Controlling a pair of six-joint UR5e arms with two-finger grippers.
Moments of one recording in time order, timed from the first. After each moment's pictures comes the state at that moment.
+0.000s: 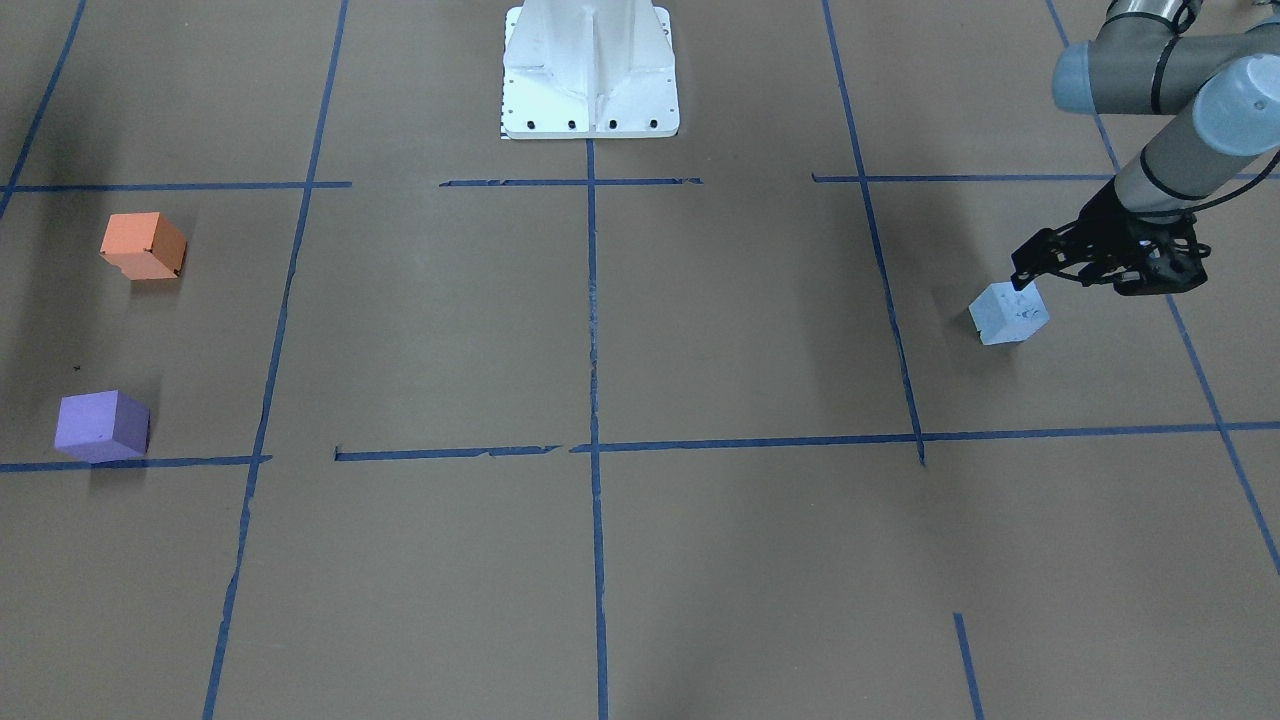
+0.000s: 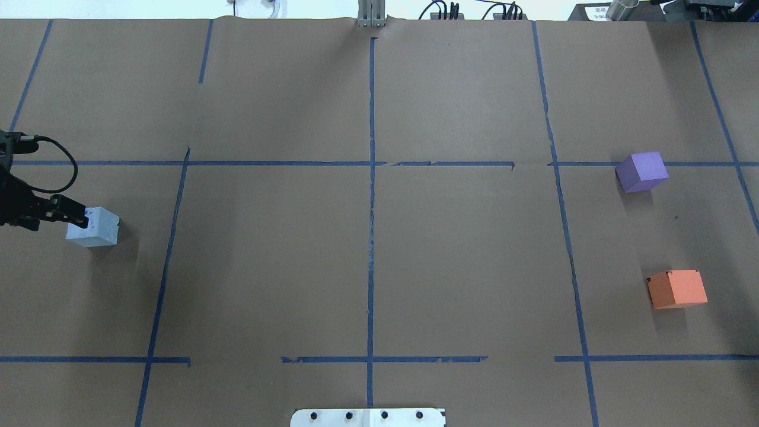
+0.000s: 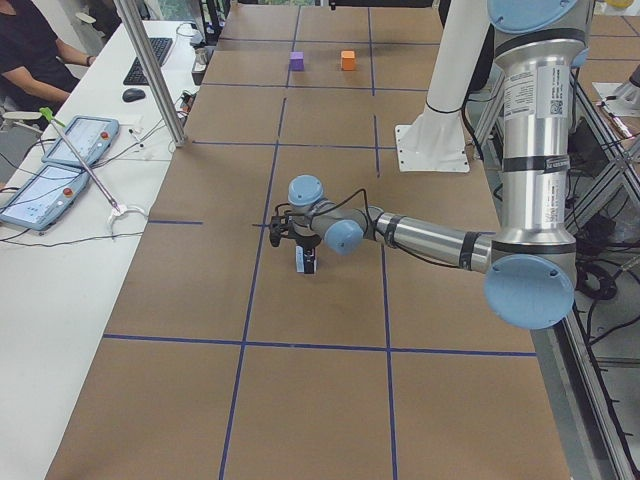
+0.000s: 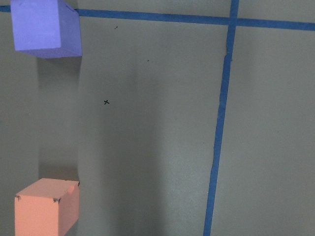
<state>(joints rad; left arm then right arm) -0.95 -1.53 -1.75 -2.01 -2.19 -0.88 1.47 -1.77 1.87 -1.68 2.41 -0.02</state>
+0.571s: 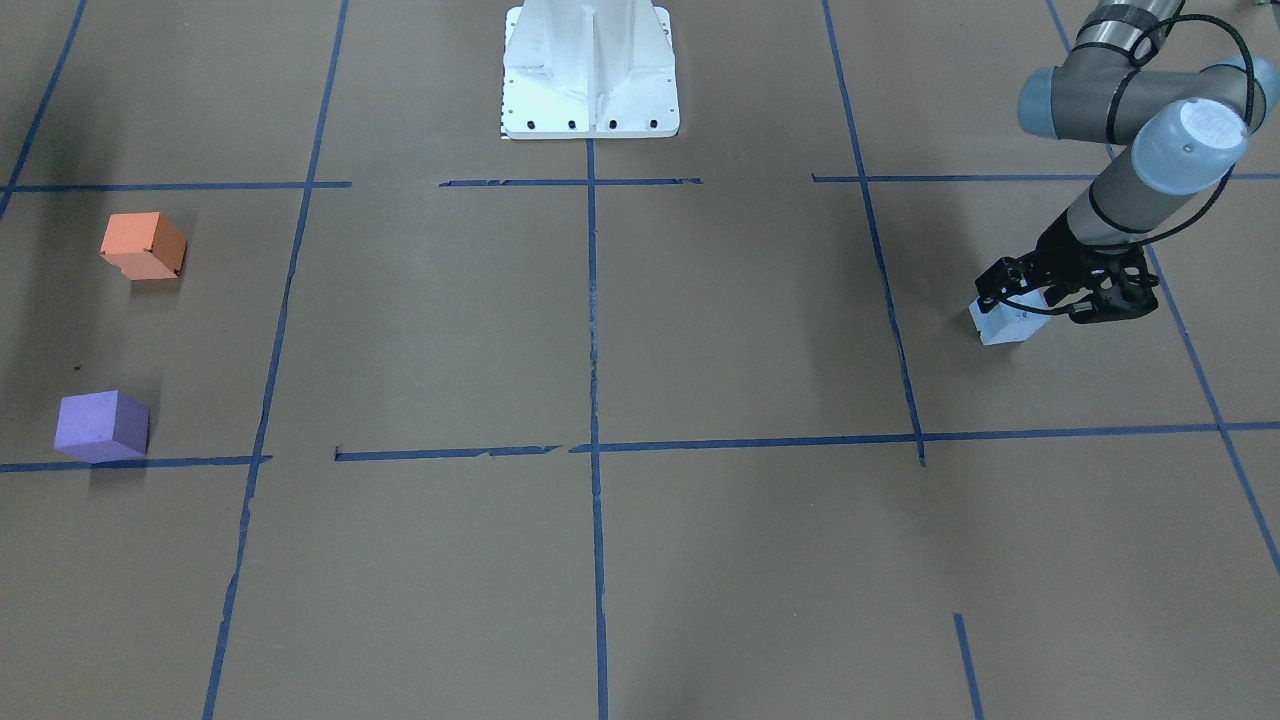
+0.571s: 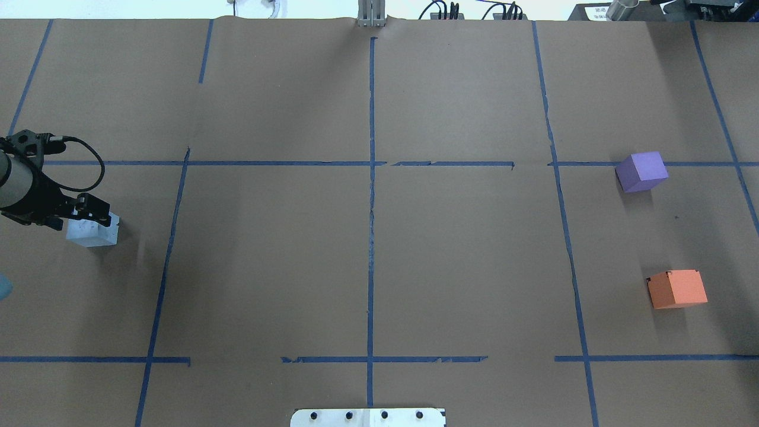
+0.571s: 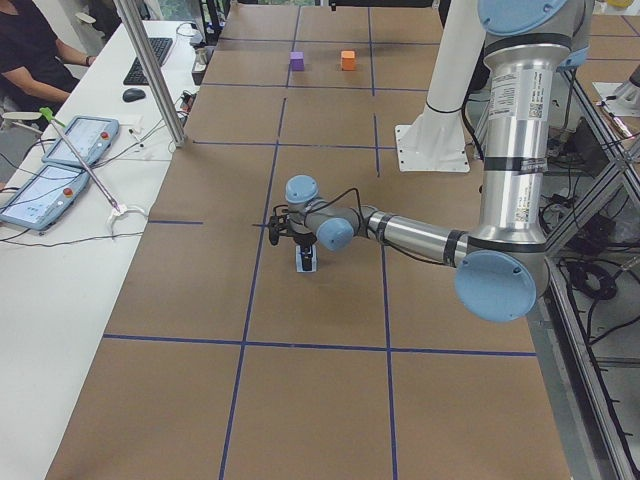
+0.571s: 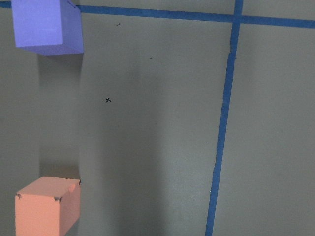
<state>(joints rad) -0.88 -1.58 -1.68 -2.01 -2.14 -0.94 1.46 -1.77 1.87 -1.68 2.41 -0.02</state>
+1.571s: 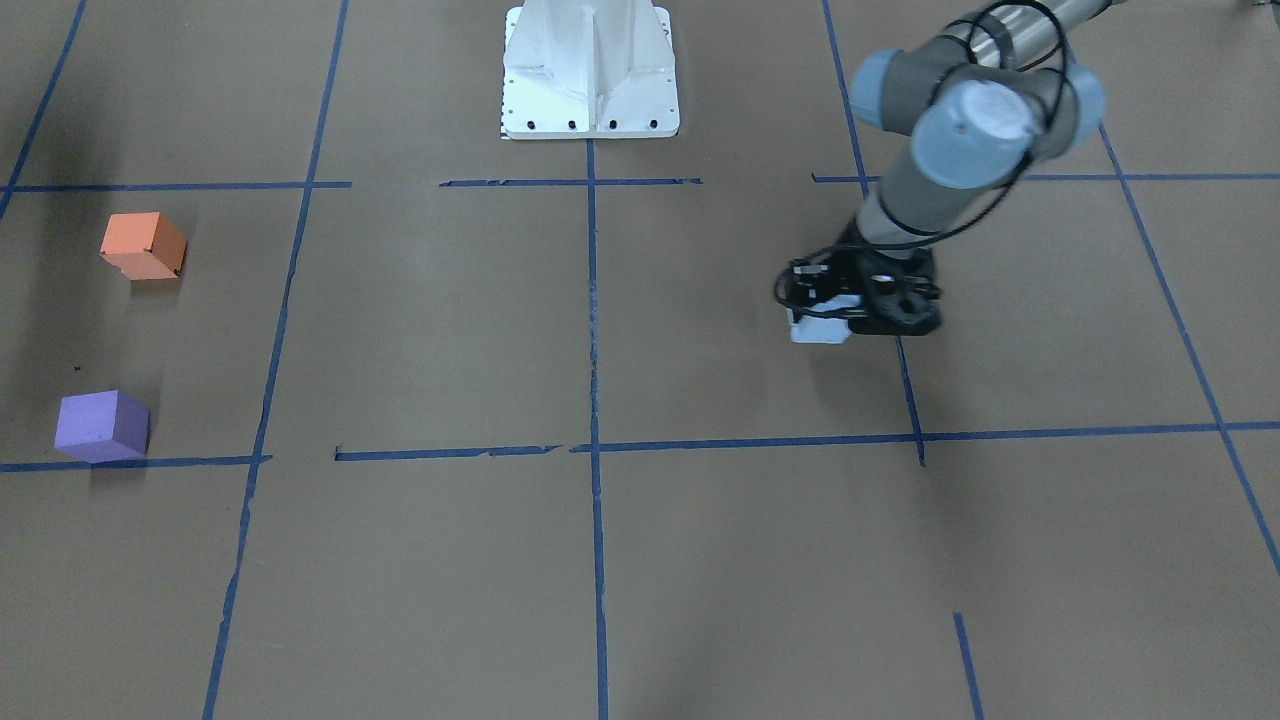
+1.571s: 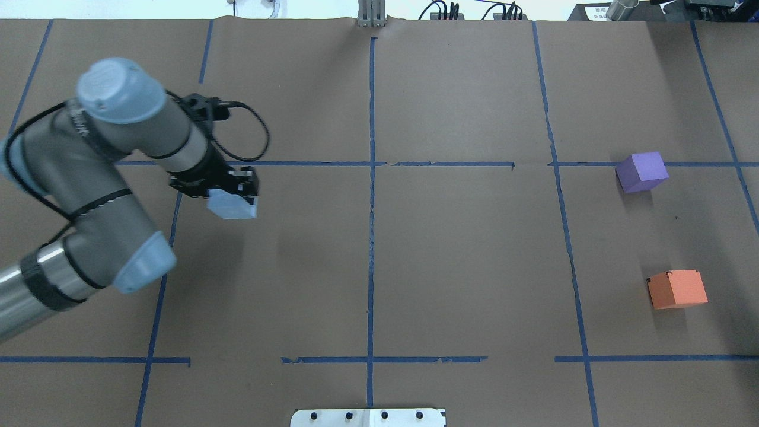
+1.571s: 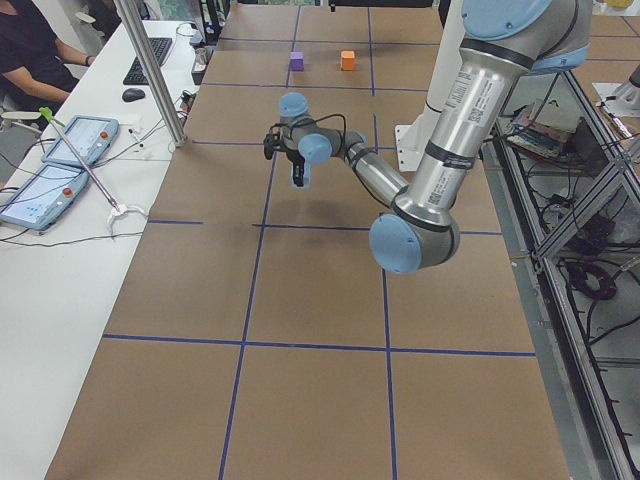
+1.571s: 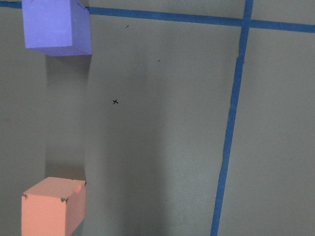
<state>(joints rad) -0.71 -2.10 -1.72 -1.65 -2.11 -1.06 1.45 -1.76 1.87 -1.68 2.41 -0.02</state>
